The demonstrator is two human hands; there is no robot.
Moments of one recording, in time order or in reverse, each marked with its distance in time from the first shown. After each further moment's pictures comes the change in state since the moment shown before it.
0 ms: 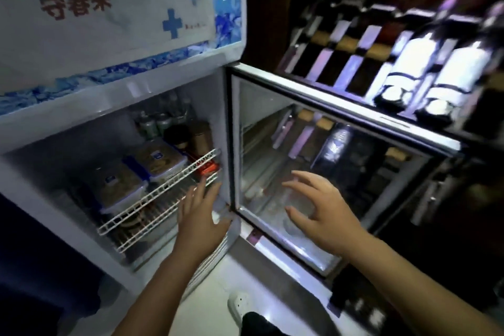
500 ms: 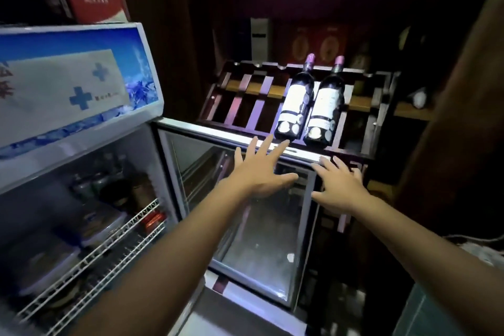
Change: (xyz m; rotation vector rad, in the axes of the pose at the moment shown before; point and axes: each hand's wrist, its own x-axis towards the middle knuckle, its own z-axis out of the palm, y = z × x) left_hand 0.075 0.301 0.021 0.239 -0.208 0.611; right_hand -0.026 0.133 -0.166 -0.506 -0.083 0.509
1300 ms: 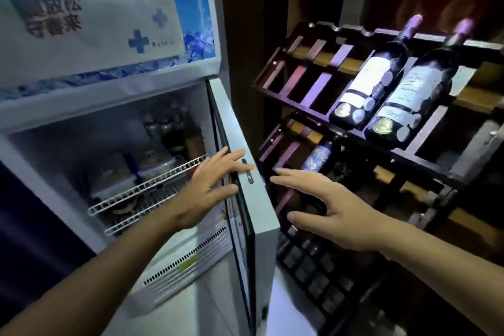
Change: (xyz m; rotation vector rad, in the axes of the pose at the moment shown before) left_hand -0.132 -0.062 0.031 -0.444 0.249 -0.207; right_hand 0.005 -0.023 0.009 0.641 -0.245 -0.953
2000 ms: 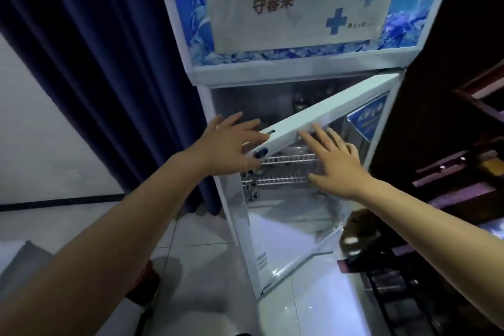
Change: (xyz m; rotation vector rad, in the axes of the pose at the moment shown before) left_hand -0.118 -0.023 -0.164 0.719 0.062 -0.705; right_hand 0.263 -0.024 0.156 -0.395 -0.168 -0.261
